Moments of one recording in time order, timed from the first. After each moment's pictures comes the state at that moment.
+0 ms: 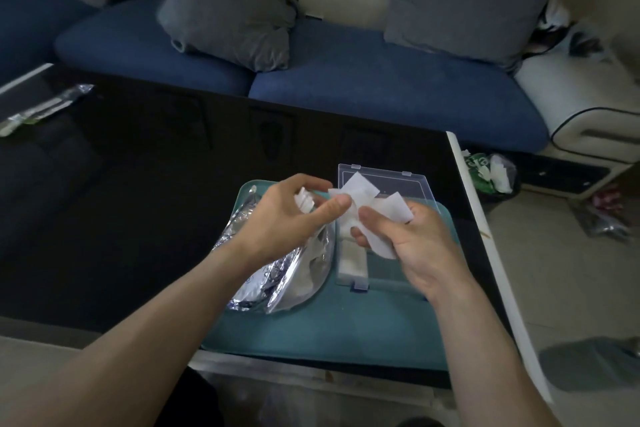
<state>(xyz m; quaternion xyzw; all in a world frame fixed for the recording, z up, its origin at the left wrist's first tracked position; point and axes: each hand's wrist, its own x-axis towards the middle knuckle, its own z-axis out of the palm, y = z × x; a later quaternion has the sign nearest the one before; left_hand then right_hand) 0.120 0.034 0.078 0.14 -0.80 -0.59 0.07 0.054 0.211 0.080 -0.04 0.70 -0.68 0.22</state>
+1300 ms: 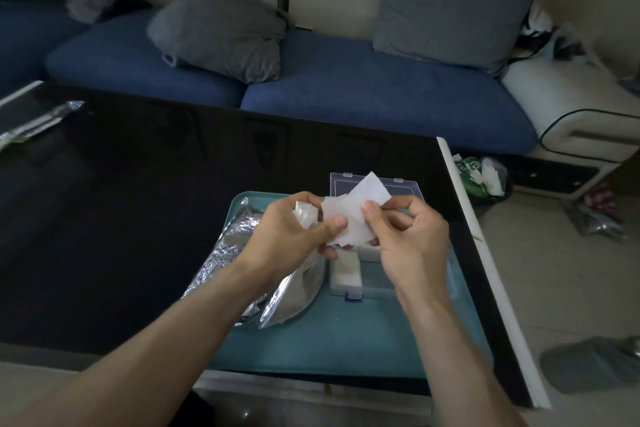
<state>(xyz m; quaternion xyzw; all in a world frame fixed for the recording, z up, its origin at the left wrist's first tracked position) 0.118 0.055 0.077 0.12 -0.69 -0.71 0.06 0.063 0.203 0.073 -0.05 0.77 -0.63 -0.03</state>
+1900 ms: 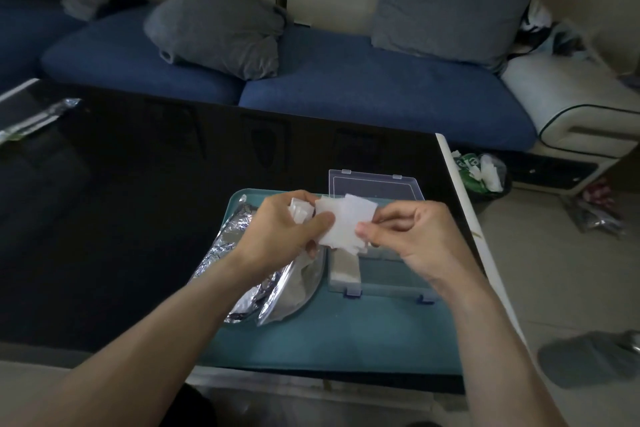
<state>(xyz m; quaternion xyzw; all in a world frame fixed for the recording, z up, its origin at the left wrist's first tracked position) 0.111 0.042 0.064 0.14 -0.75 -0.64 0.07 0.053 0.231 0.098 -0.14 0.81 -0.54 0.16</state>
